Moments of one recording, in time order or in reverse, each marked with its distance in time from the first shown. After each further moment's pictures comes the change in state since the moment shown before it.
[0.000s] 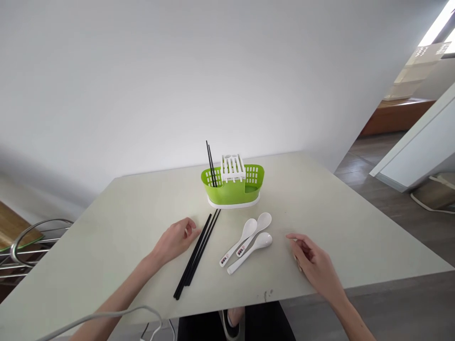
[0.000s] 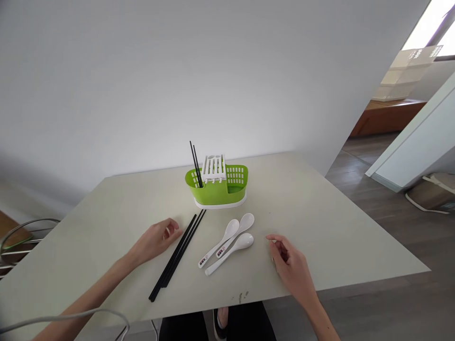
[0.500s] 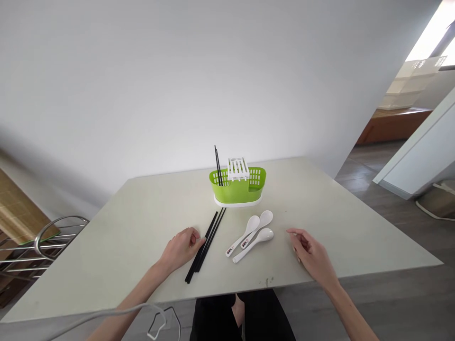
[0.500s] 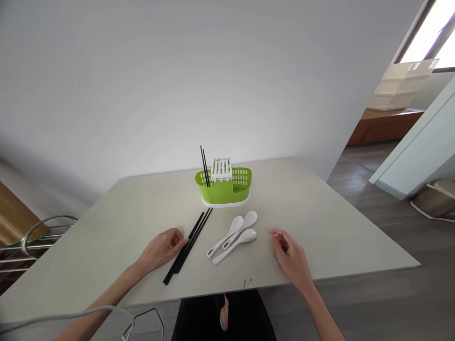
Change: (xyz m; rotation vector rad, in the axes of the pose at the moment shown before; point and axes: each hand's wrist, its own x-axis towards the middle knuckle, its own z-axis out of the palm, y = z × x) left_hand -0.046 -0.005 0.014 0.095 0.003 -0.072; right_hand 0.003 0.006 0.002 -0.003 0.037 -0.083
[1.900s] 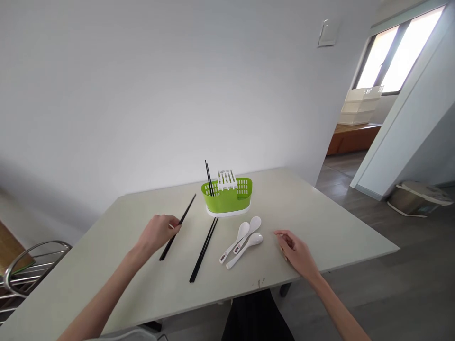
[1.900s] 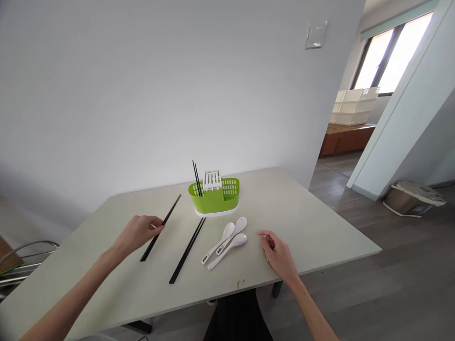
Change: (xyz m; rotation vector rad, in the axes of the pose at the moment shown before) left_hand 0.018 0.017 -0.102 0.111 0.222 0.050; right_hand 0.007 -0.008 0.003 0.106 0.003 -0.049
